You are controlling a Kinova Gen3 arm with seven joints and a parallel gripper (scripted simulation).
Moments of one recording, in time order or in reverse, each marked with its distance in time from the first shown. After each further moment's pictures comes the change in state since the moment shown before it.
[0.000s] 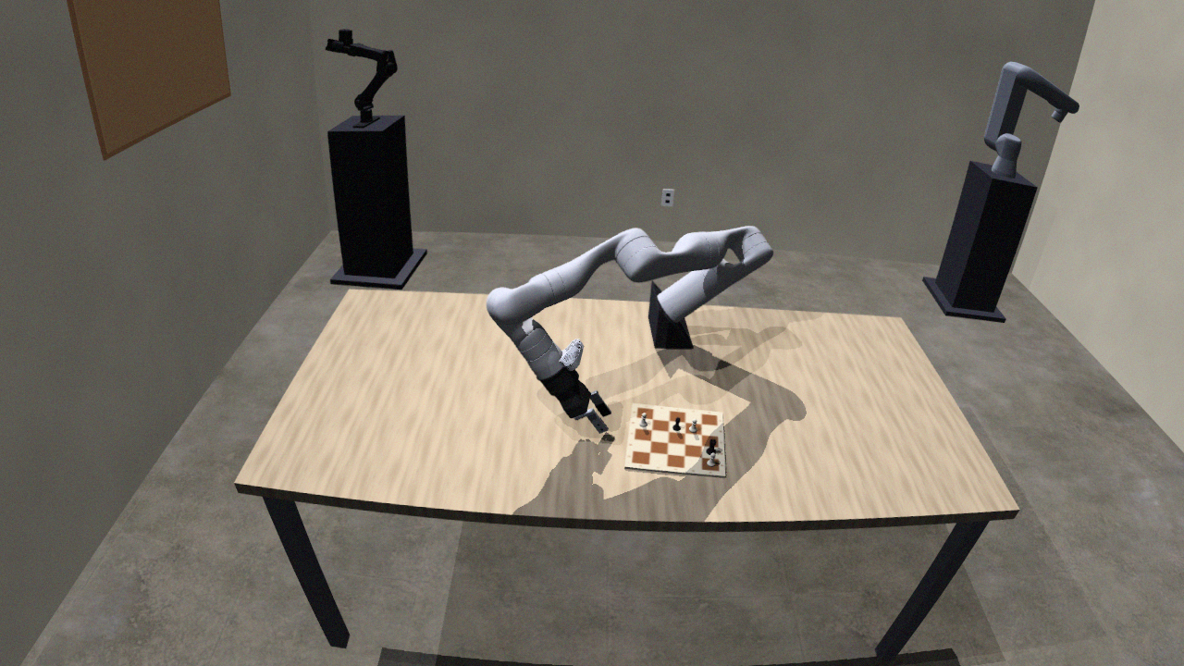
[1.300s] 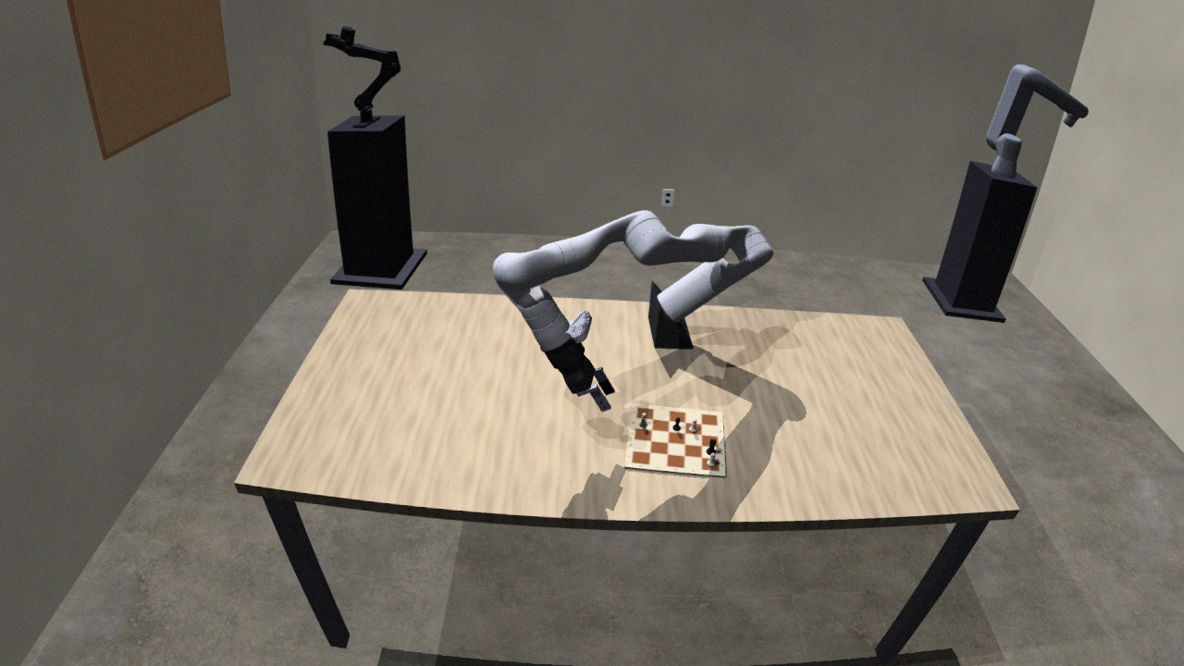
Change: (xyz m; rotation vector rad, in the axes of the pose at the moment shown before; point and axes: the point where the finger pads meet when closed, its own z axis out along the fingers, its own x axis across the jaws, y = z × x) arm 0.016 -0.047 -0.060 -0.067 0.008 0.017
